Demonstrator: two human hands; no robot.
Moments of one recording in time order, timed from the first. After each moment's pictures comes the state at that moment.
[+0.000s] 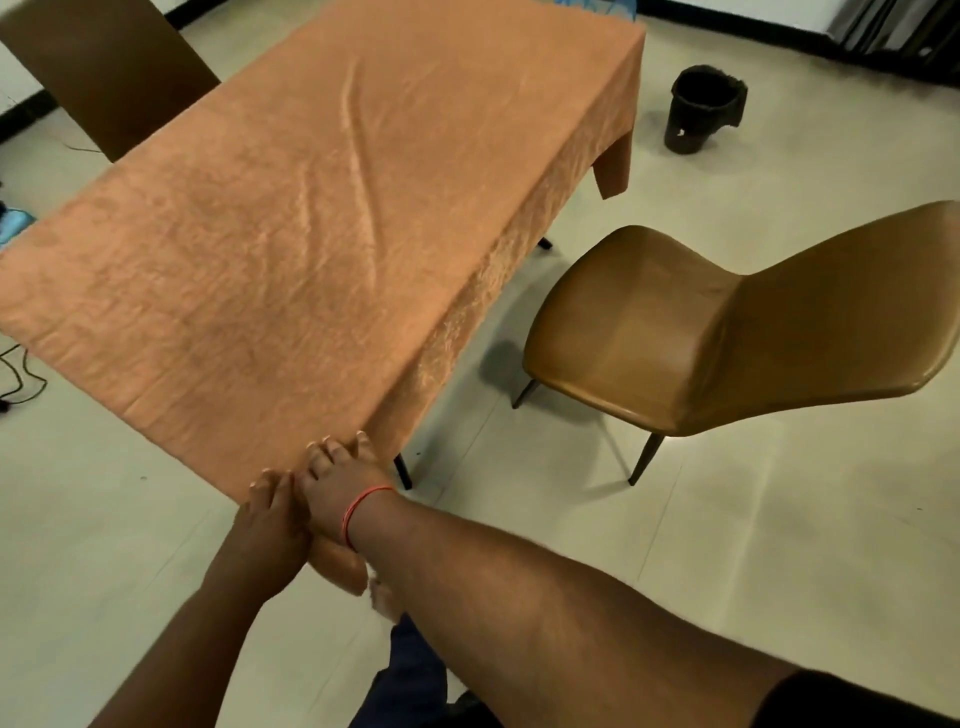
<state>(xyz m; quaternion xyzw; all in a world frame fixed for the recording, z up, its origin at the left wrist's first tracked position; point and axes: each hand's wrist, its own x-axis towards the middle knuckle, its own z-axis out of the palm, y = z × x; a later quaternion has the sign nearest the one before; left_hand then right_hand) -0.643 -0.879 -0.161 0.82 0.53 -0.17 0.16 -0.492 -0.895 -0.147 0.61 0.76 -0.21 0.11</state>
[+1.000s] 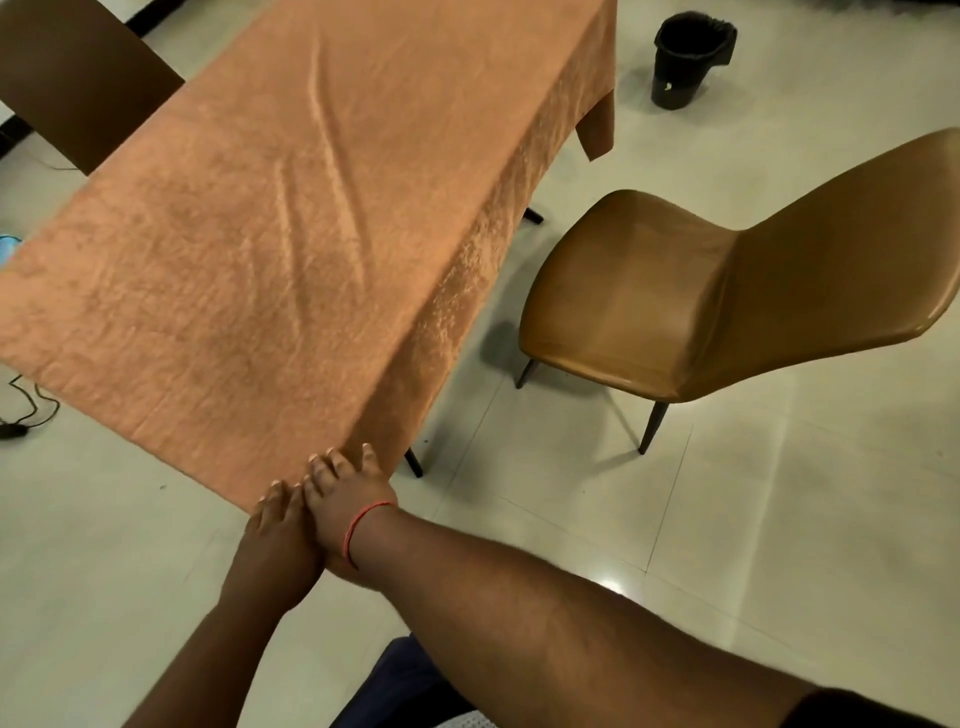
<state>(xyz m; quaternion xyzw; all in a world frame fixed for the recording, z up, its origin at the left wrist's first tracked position) -0.620 -0.912 -0.139 0.83 0.52 -0.18 0.12 -0.498 -0.918 -0.154 0.62 0.74 -0.22 0.12</state>
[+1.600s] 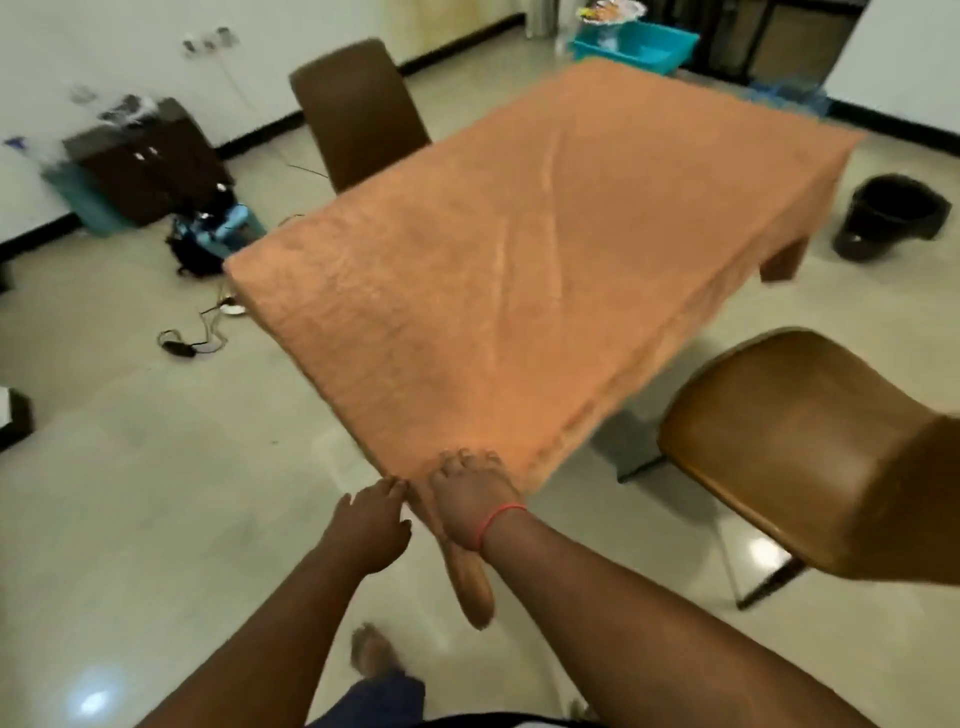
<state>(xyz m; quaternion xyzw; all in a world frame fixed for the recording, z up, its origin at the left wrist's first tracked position) -0.700 -0.852 -0.124 0.77 0.58 -0.20 0.18 -0.534 -0.860 -0.114 0.58 0.78 -0.21 0.12</state>
